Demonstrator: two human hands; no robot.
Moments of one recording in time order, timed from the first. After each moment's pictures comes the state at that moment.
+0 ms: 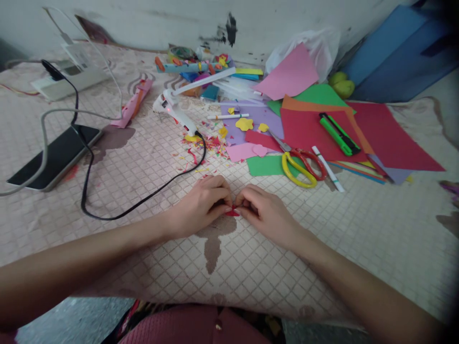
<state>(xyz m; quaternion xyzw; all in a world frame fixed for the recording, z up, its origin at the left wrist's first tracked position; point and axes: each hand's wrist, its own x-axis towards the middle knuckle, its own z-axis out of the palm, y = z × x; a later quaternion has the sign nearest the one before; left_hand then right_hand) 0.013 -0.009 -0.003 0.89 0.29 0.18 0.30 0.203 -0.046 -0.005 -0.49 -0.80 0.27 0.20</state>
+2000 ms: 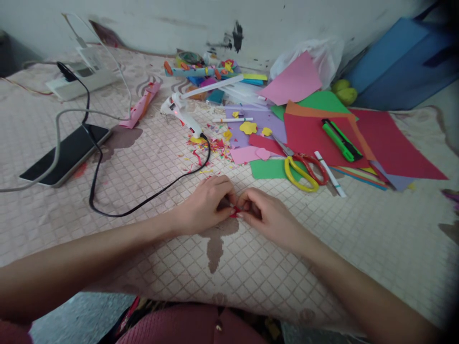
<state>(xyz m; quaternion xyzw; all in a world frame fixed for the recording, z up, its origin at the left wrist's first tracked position) 0.018 -0.010 -0.002 0.88 0.34 0.18 0.29 0.203 -0.048 -0.002 -0.51 -0.77 0.33 0.19</state>
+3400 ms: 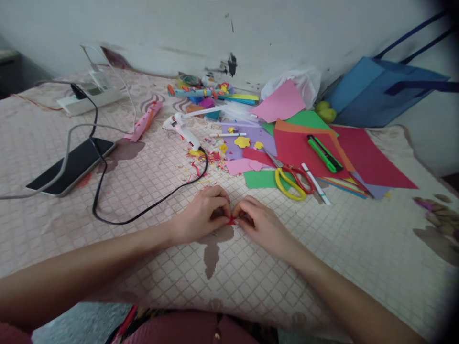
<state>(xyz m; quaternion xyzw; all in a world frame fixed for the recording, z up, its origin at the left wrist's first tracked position) 0.014 -0.014 0.002 0.87 0.32 0.19 0.31 0.201 -0.052 0.001 -0.50 -0.79 0.29 0.20</state>
